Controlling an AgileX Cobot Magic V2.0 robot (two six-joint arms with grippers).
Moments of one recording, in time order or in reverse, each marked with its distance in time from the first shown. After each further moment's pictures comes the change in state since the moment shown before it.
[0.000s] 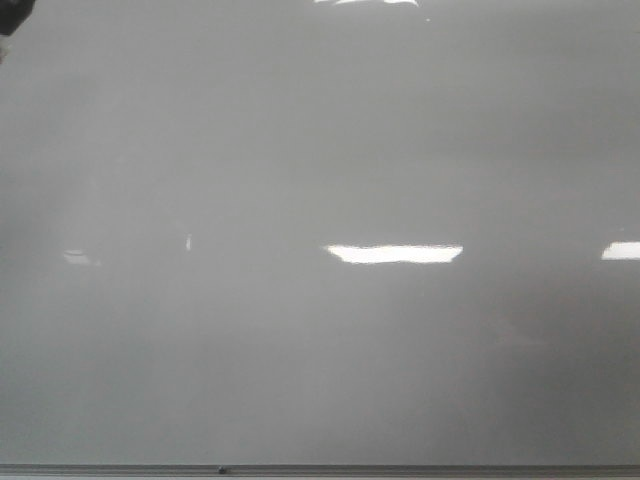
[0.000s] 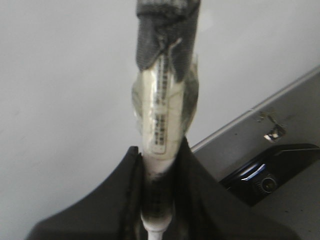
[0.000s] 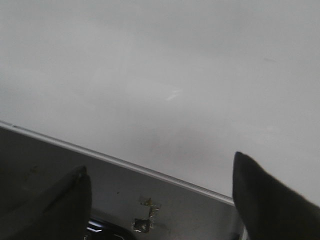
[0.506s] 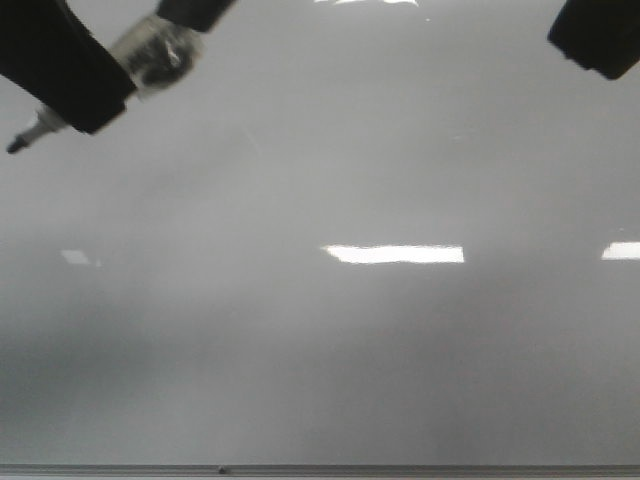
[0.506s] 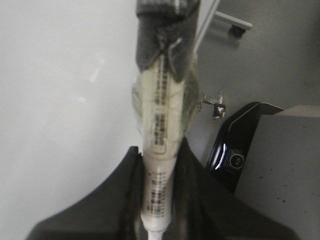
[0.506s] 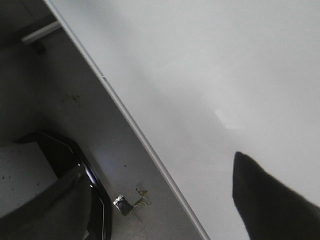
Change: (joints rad) left arm -0.301 0.101 -0.032 -0.199 0.021 0.348; right arm 0.304 0.232 -0.118 0.115 0.029 -0.434
